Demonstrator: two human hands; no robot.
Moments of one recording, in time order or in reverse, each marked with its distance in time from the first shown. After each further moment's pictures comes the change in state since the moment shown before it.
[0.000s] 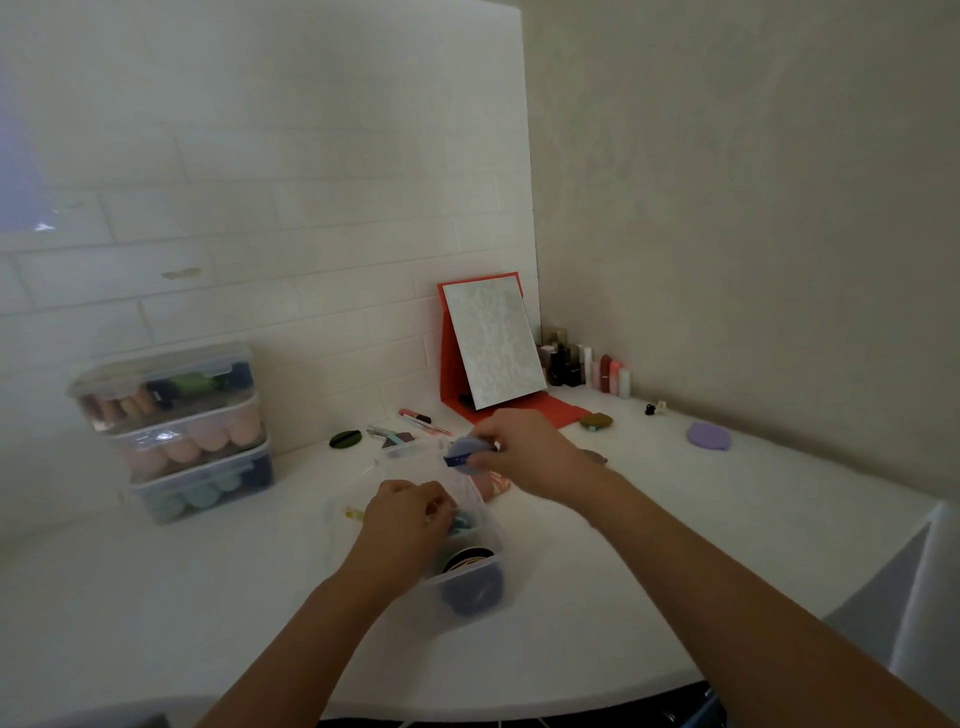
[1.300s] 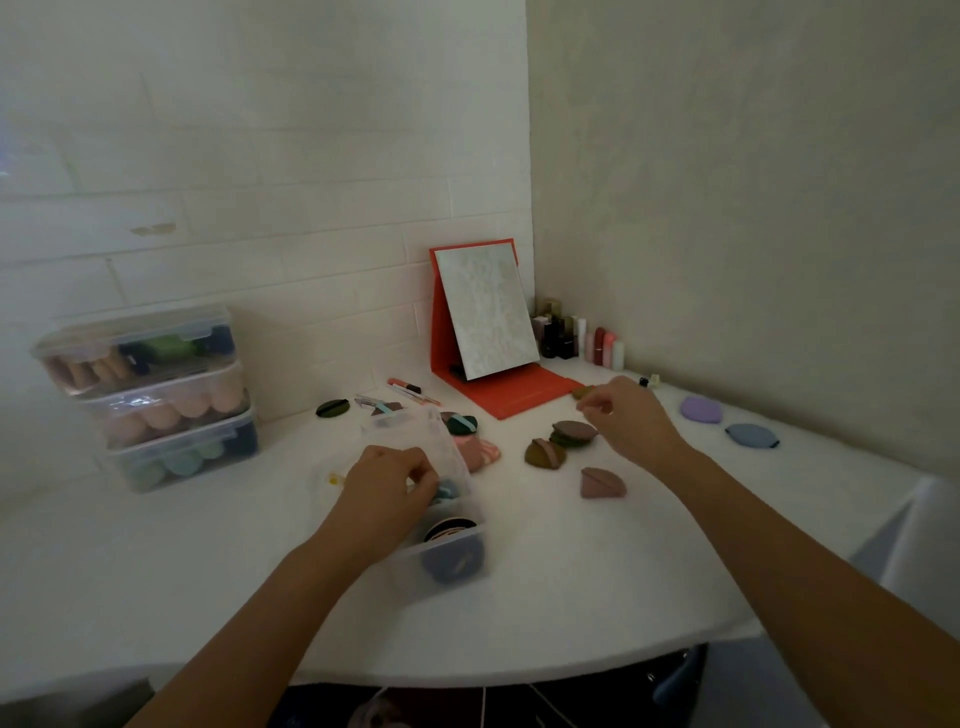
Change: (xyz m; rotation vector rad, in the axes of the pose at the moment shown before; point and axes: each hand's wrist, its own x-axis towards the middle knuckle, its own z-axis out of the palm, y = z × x) left_hand 0.003 -0.012 0.001 -0.077 0.051 0.049; right_hand -0.020 0.111 -0.027 -0.144 0.288 0.320
